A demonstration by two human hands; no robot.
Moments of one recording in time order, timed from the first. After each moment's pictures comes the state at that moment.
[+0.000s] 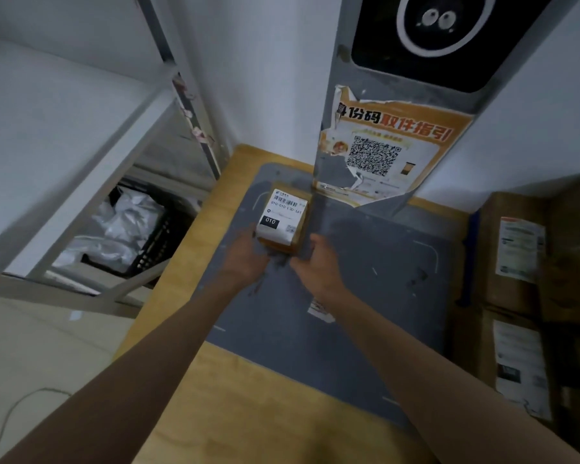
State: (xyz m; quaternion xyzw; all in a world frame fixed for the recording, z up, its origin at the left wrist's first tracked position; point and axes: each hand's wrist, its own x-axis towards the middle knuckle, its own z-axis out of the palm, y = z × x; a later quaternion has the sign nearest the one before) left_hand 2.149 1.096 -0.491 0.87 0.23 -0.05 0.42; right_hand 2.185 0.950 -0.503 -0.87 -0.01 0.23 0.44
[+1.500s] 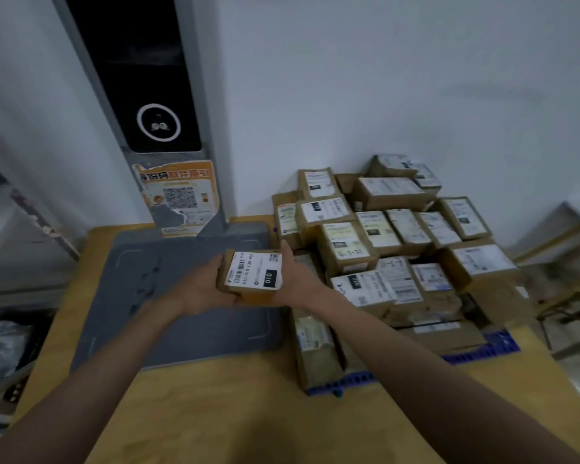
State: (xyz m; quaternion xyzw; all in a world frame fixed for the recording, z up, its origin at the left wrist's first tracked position) left_hand 2.039 0.894 -0.335 0.90 -0.14 -0.19 0.37; right_hand 2.003 0.685 -0.306 -0.93 -0.01 0.19 0.32
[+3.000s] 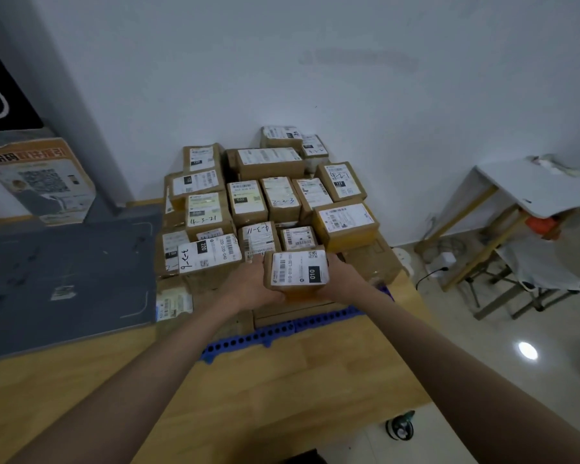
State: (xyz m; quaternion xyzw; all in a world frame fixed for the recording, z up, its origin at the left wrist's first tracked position) left_hand 1.903 0.507 -0.342 0.93 -0.19 -0.21 0.25; right_hand 1.853 0.308 -0.333 -0.95 0.05 0.12 0.30
